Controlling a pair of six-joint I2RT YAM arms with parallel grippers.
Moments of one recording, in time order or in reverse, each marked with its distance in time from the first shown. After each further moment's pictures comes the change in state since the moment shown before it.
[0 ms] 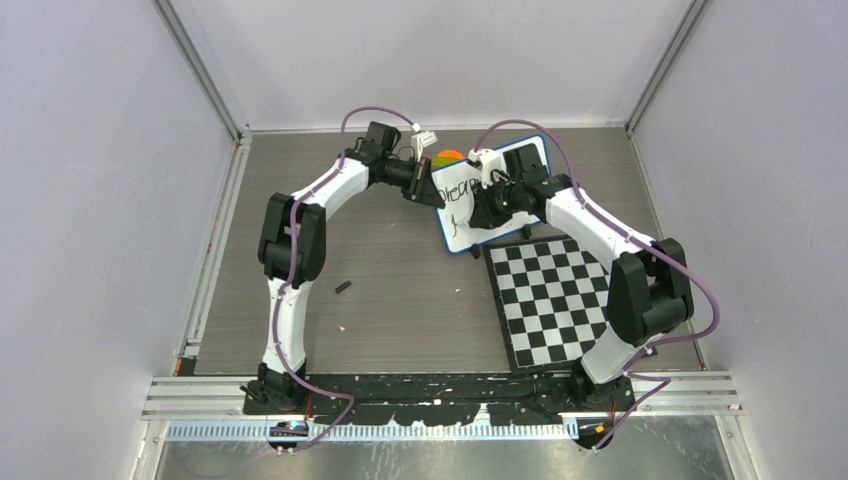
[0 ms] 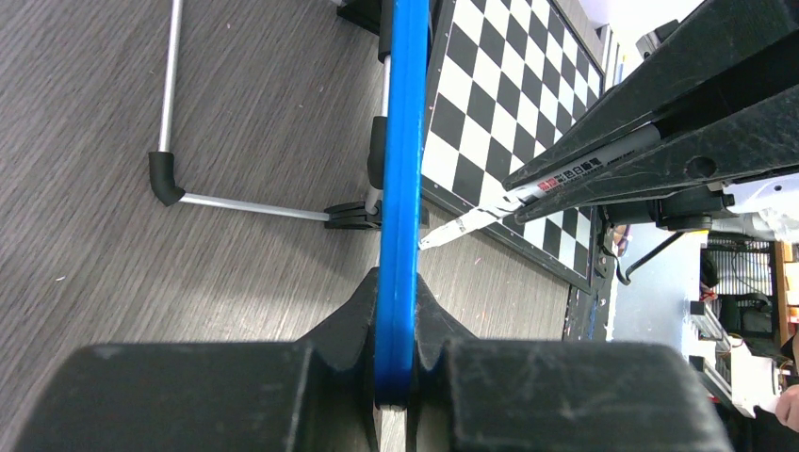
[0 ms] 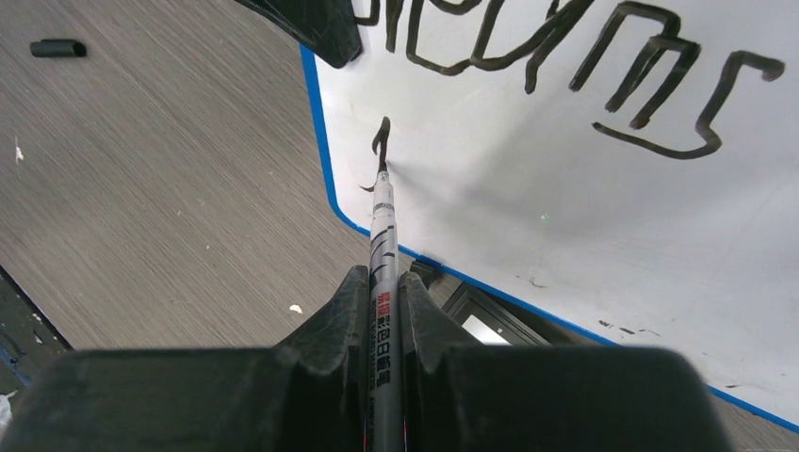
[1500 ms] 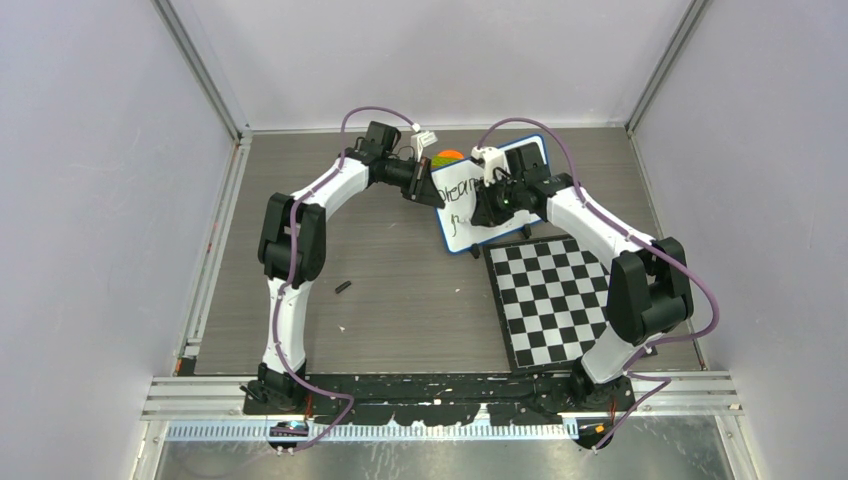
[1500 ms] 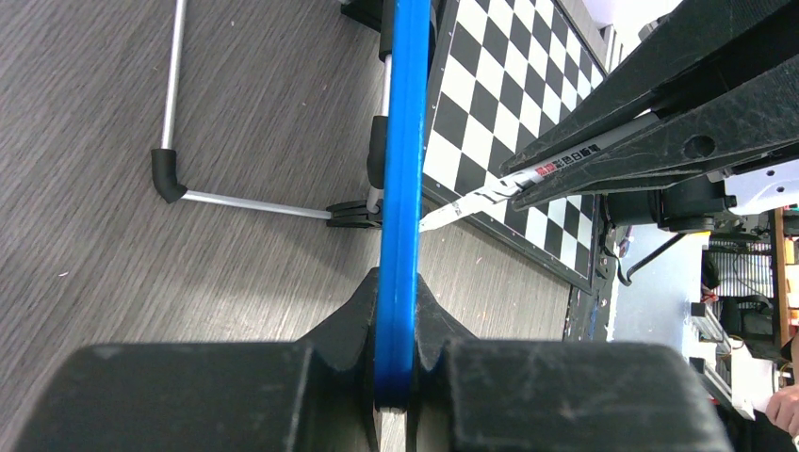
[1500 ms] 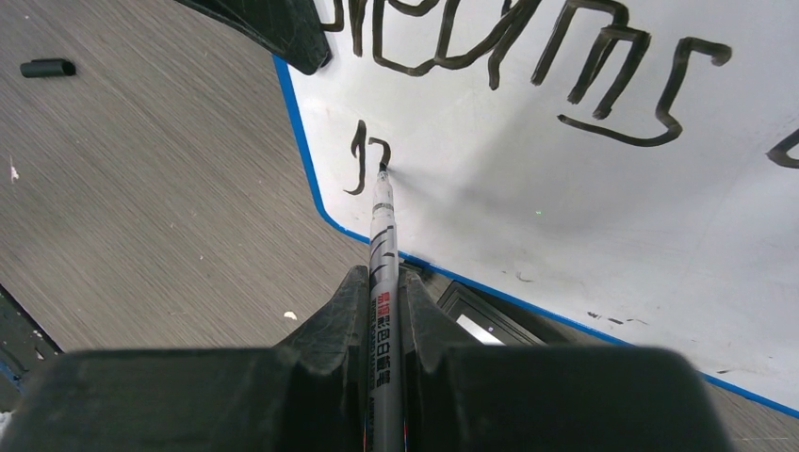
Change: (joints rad) left arm 0.000 0.000 0.005 -0.010 -0.008 0.001; right arm -0.013 0.006 0.007 0.011 0.017 0.030
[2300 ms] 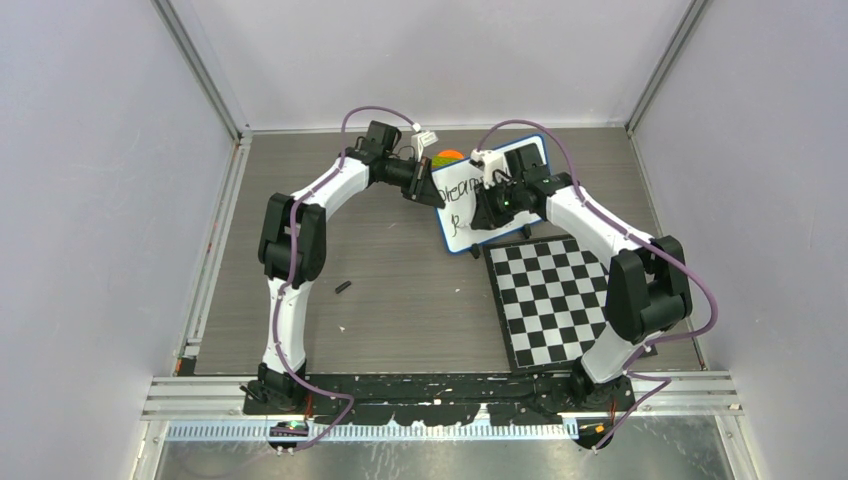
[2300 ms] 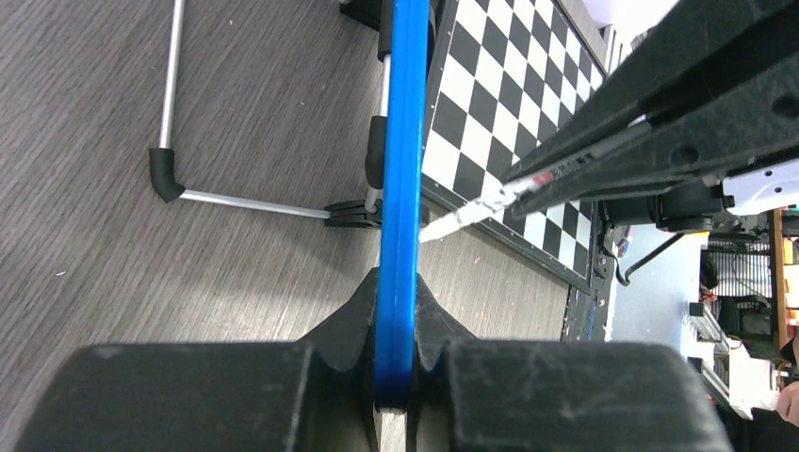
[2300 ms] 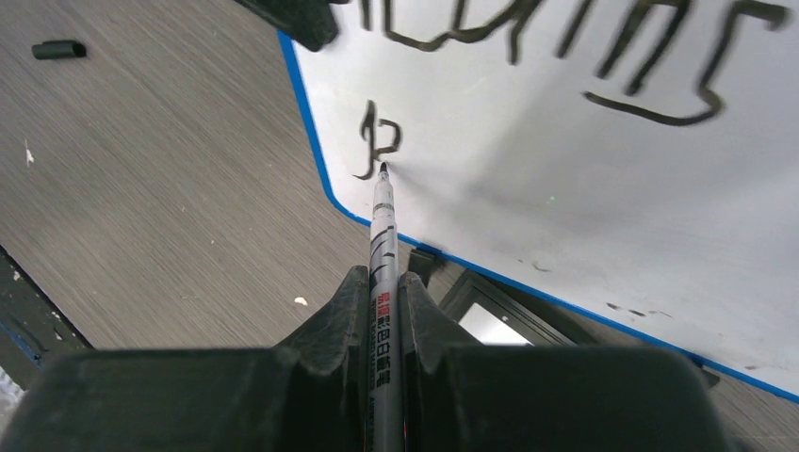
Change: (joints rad) left arm 0.000 0.000 0.006 -0.010 -0.003 0.000; right arm 0.000 0.011 0.006 -0.039 -0.021 -0.003
